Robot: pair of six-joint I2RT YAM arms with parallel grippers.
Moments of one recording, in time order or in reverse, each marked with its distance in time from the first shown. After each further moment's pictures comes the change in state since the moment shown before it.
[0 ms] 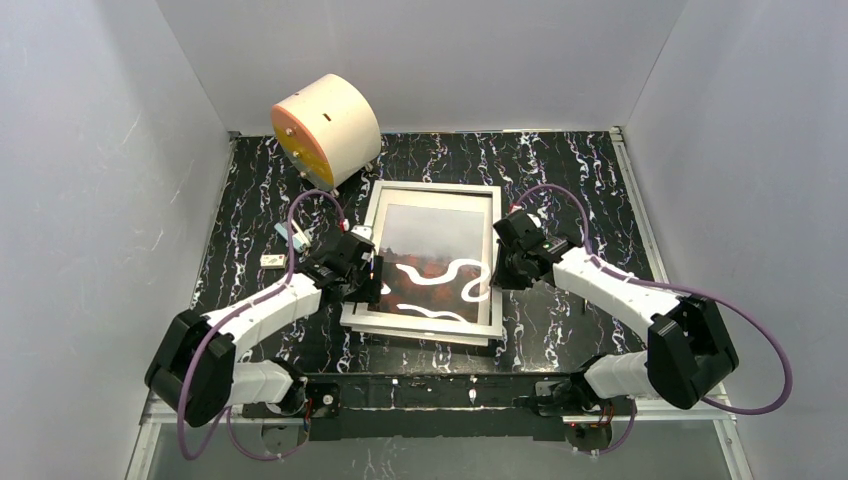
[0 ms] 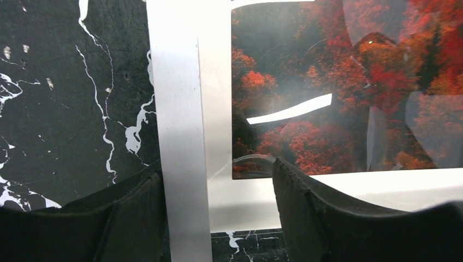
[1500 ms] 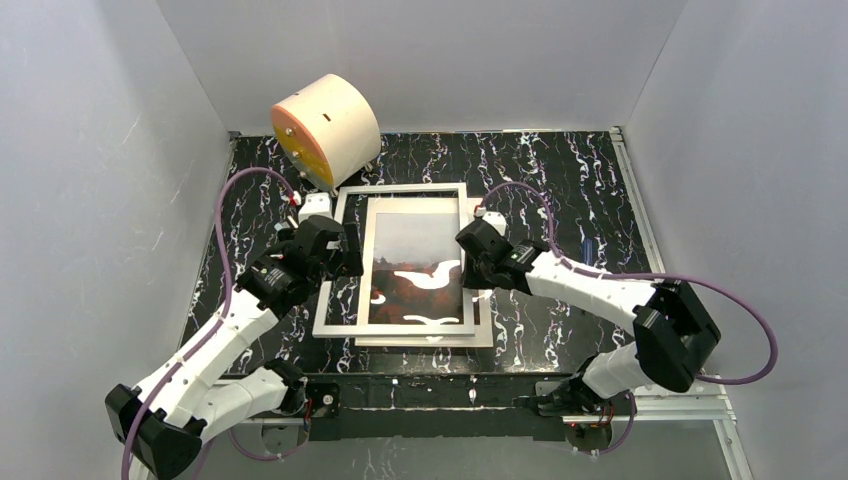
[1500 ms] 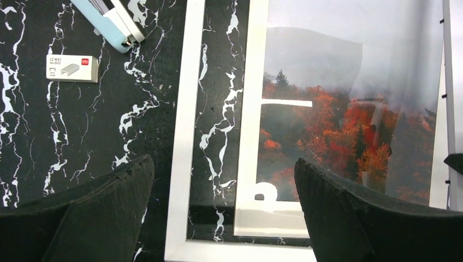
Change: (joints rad) left arm -0.003 -0.322 0.262 -0.344 -0.288 -0.067; right arm 0.217 0.105 0.089 0.114 0.137 0.058
